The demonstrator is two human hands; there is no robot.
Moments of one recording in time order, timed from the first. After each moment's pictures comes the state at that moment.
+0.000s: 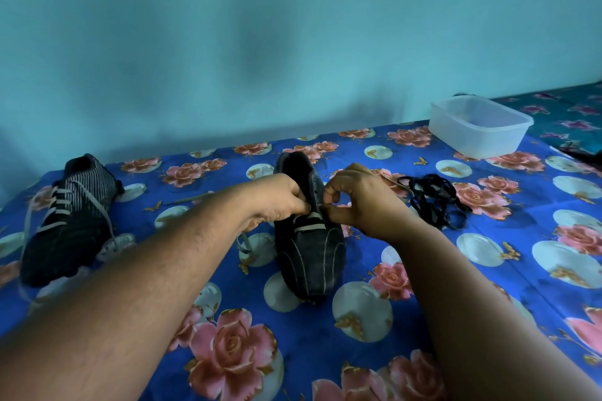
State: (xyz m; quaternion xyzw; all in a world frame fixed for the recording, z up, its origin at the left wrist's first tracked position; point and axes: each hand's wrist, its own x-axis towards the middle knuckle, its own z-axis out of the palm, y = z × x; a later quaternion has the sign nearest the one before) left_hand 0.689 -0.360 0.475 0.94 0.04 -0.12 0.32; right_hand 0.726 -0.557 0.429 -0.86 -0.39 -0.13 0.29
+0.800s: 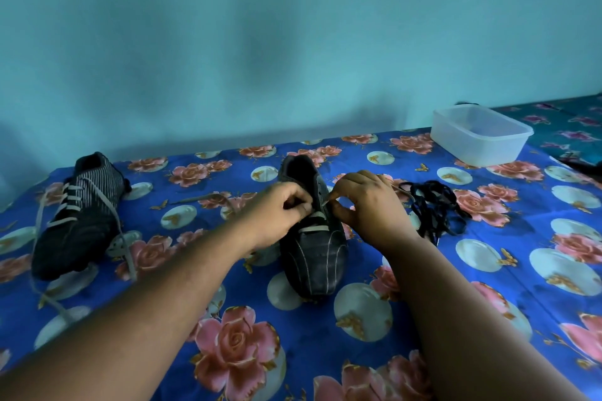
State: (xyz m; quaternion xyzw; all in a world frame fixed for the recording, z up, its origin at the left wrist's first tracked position) left_hand 0.663 -0.348 0.447 0.93 -0.02 0.03 0.36; right_hand 0.724 -0.556 0.411 -0.87 -0.34 -0.27 0.24
